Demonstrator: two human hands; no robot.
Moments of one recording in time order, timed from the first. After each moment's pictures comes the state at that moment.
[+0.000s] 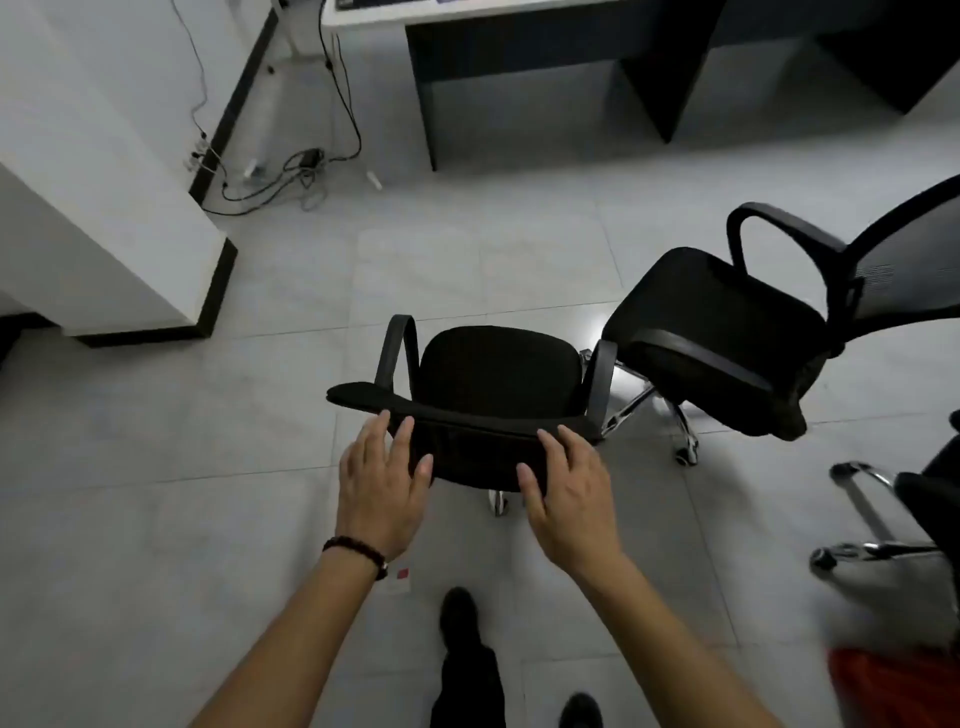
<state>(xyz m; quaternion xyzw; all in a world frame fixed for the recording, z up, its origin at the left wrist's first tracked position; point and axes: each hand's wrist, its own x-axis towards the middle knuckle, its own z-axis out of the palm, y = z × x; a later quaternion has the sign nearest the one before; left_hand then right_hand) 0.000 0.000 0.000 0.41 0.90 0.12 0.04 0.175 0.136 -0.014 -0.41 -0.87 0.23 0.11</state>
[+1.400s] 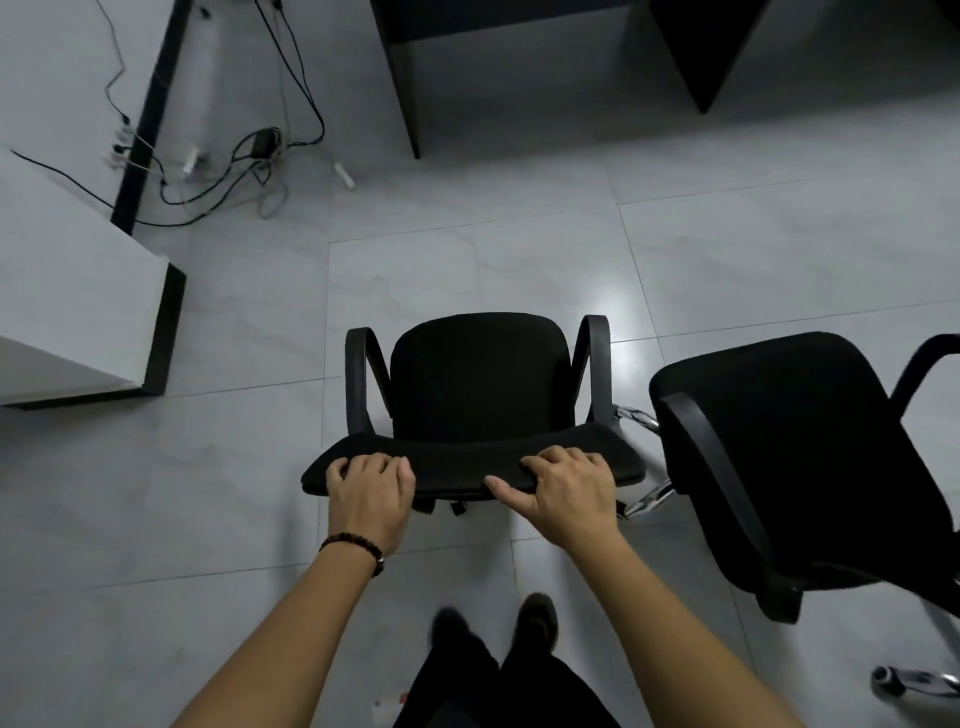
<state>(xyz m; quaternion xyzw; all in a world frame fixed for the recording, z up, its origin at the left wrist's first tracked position) -0.309 0.297 -0.076 0.40 0.91 -0.01 0.08 -0.131 0.461 -0.070 -0.37 -0.92 0.13 -0.09</state>
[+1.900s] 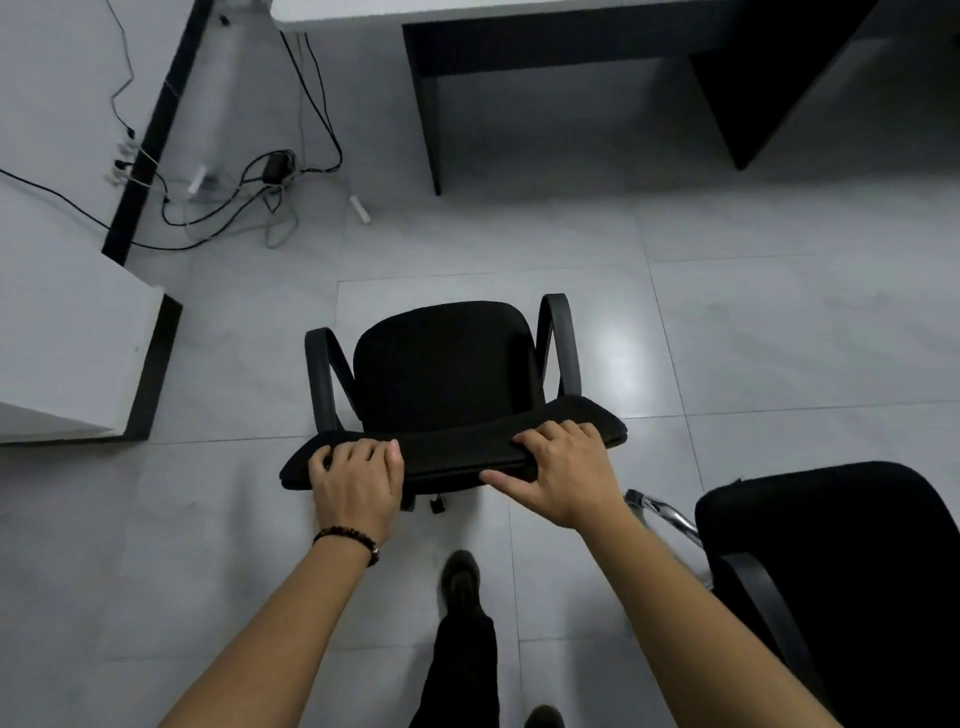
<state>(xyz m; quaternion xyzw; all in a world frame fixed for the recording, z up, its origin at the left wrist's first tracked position) -0.507 0.435 -0.085 0.36 0.93 0.03 0.00 -0.341 0.625 -0.073 -0.28 -0.95 0.11 -0.07</state>
